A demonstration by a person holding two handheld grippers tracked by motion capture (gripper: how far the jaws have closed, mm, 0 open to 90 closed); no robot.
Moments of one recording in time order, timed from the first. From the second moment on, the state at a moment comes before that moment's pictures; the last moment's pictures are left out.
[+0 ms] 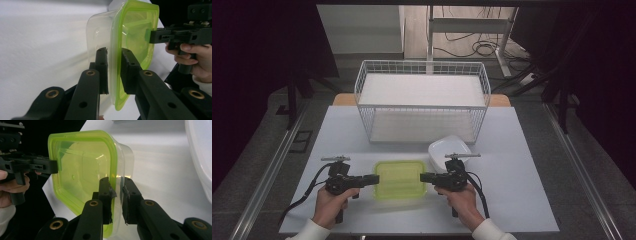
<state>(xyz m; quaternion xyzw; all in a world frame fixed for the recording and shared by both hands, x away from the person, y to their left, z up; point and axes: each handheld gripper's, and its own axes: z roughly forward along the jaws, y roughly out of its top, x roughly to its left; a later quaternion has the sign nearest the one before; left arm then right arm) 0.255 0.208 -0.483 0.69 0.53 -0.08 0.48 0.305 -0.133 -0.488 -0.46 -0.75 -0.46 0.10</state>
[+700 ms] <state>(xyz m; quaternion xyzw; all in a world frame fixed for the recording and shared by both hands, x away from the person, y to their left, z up) 0.256 0.202 -0.463 0.70 0.51 -0.05 0.49 0.302 -0.137 -0.464 -0.42 -0.77 -0.48 0.04</state>
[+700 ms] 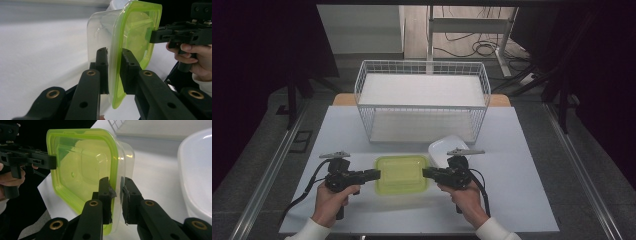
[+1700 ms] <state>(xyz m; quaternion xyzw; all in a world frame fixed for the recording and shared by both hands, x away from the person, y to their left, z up) 0.289 0.186 -0.408 0.71 0.48 -0.02 0.52 0.323 -0.157 -0.408 -0.39 -0.76 -0.52 -0.01</state>
